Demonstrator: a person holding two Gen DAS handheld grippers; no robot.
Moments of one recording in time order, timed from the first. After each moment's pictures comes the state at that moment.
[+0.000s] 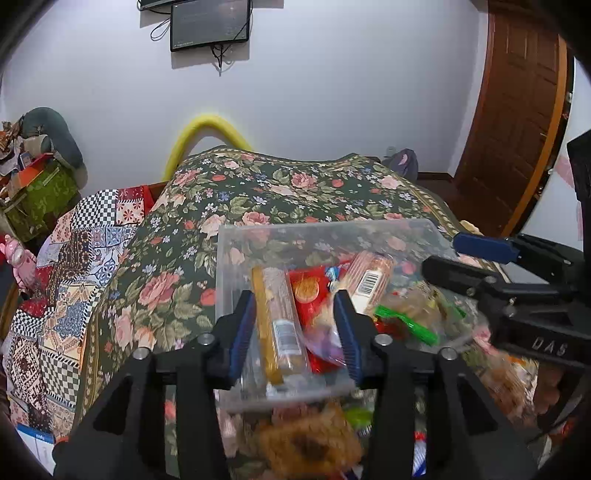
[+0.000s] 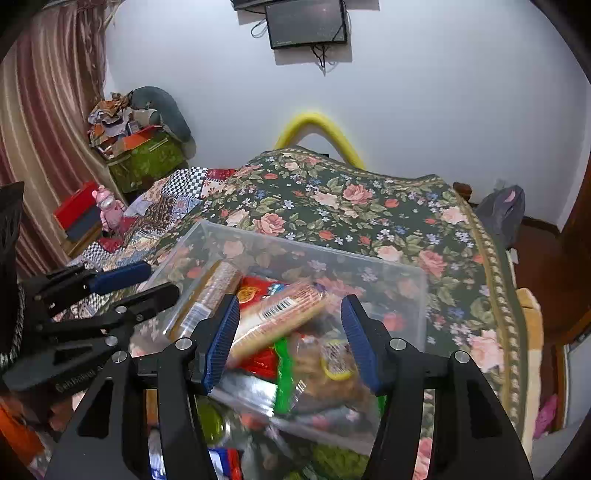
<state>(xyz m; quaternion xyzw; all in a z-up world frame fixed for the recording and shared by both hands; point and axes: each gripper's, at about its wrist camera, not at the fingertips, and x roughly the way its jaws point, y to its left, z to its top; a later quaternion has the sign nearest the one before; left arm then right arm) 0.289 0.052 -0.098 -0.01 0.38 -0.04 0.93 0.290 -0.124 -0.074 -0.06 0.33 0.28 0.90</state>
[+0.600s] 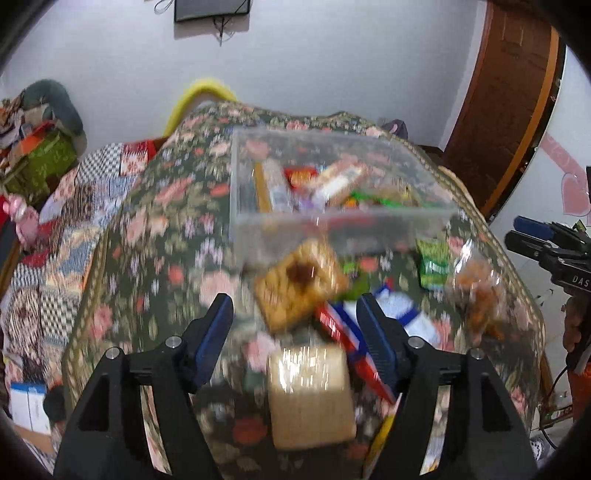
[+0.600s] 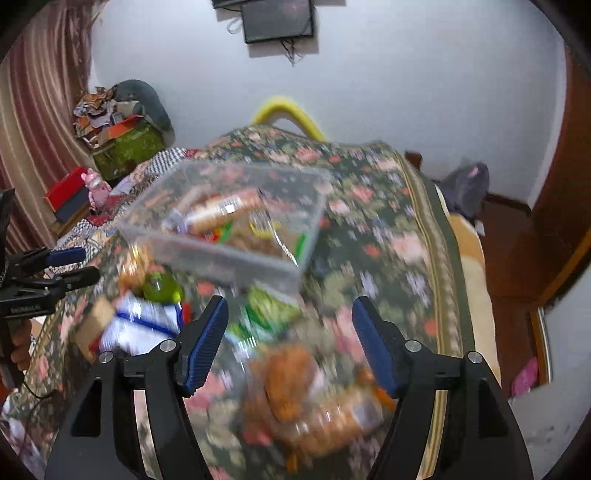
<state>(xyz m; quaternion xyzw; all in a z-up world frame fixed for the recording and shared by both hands) 0.179 0.061 -0.131 -0.02 0.43 -0.05 0.90 0.211 -0.232 -0.107 -0.06 0.37 0.23 0.90</state>
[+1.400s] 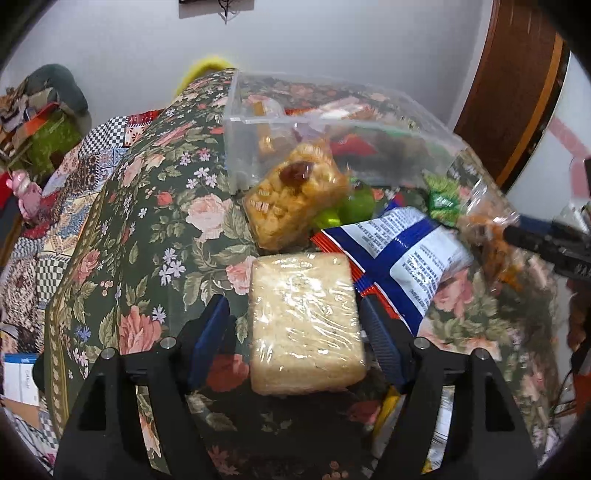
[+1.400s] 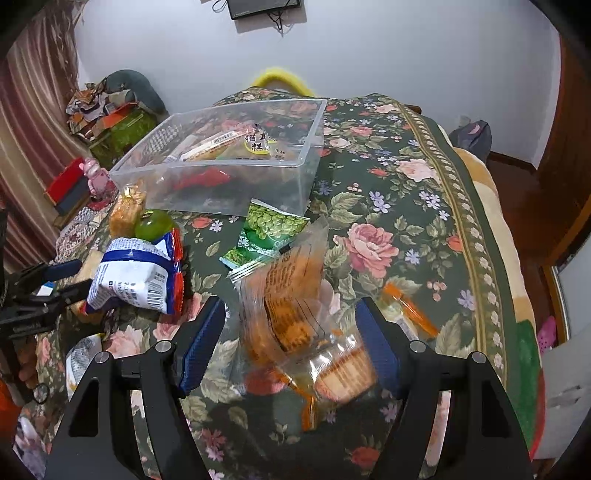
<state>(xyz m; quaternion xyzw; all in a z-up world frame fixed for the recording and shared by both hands) 0.149 0.045 -0.182 -0.01 0.46 -0.03 0.88 0.196 -0.230 -0.157 -0.03 0.41 0.23 0.88</state>
